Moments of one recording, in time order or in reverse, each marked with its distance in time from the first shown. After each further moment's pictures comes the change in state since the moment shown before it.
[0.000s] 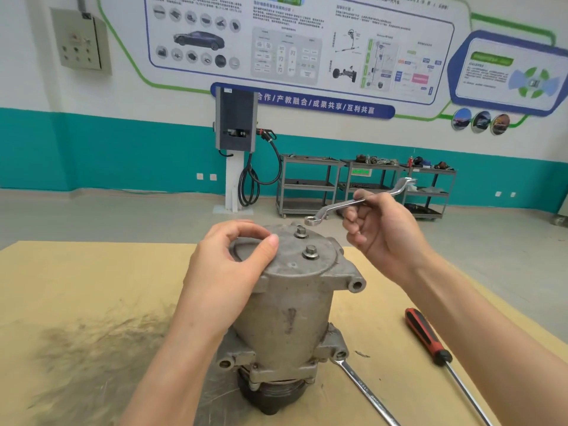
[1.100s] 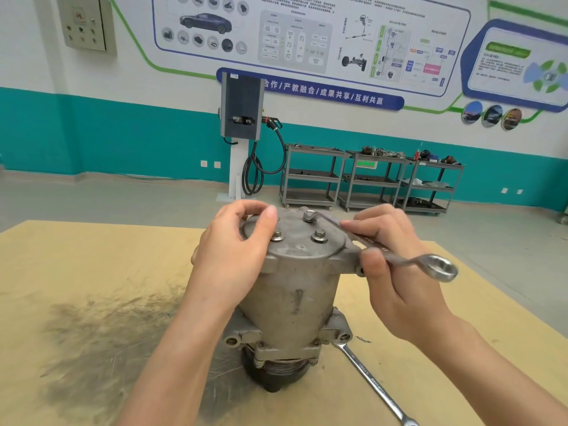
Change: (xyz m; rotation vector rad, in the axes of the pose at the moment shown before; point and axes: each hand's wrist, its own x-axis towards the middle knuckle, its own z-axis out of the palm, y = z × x) left_hand -0.002 0.005 0.001 0.079 -0.001 -0.006; right_hand -0.067 0.034 -0.006 -1.086 -0.165 -1.022
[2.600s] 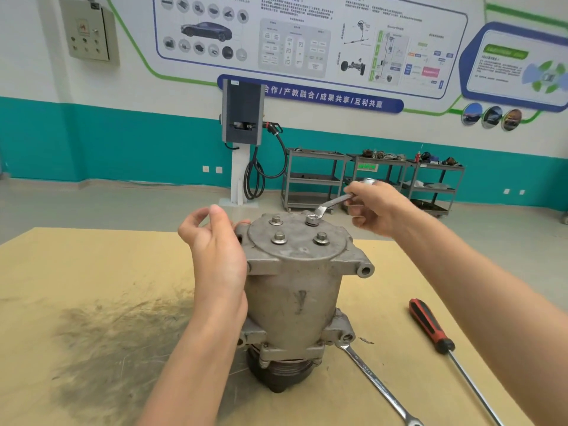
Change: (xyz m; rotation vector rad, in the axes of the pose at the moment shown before) left_hand 0.010 -0.006 0.011 -0.615 0.336 -0.216; right_hand 0.094 0.090 0.017 0.538 -0.079 1.252
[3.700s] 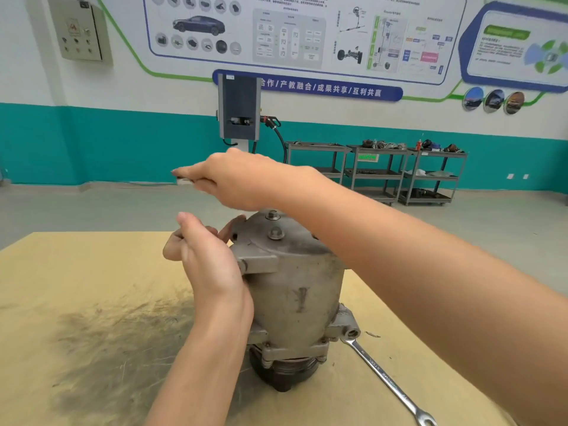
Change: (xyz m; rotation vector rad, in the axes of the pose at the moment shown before) left_hand -0.002 -0.004 0.004 -0.220 0.215 -0.104; right_hand -0.060 -0.052 0.147 -1.395 -0.402 -0.979
